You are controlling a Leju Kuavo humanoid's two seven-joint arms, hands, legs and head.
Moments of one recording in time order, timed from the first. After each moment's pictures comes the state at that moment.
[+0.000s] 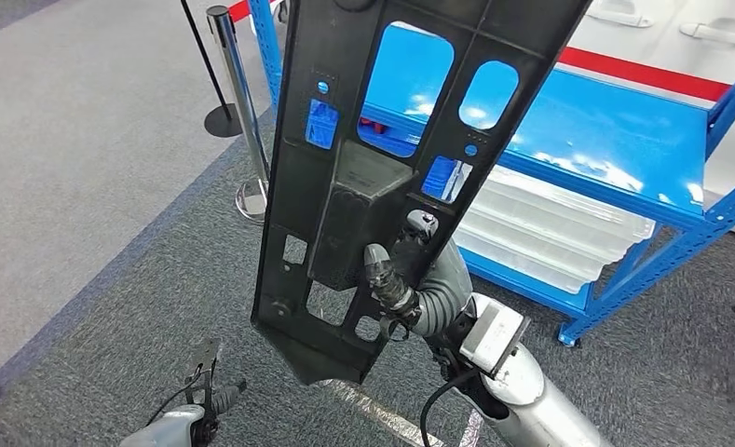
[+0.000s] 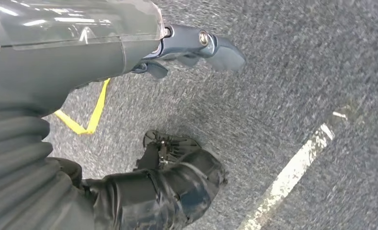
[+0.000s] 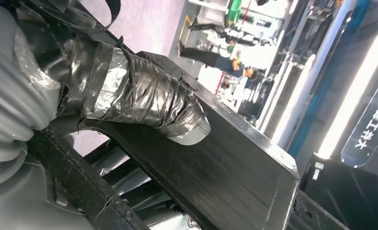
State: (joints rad) left arm -0.43 0.03 -1.10 -0.22 1.15 0.44 0.06; right arm -0.48 -0.03 0.81 -1.71 -0.42 -0.16 -0.35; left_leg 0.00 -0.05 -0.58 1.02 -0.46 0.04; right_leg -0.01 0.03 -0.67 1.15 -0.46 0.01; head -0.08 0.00
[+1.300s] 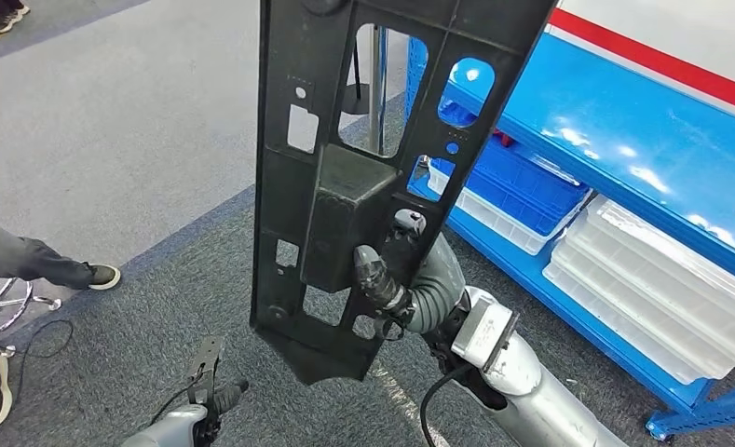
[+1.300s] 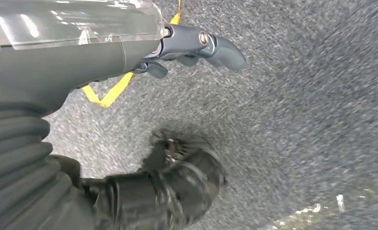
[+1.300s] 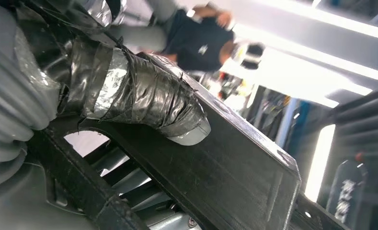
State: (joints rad) left arm -0.43 0.04 -1.10 -0.22 1.14 0.46 0.07; right arm -0.51 -0.04 0.82 -1.69 -0.43 -0.10 -0.34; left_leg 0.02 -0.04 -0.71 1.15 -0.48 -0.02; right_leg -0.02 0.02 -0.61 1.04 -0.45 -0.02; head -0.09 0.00
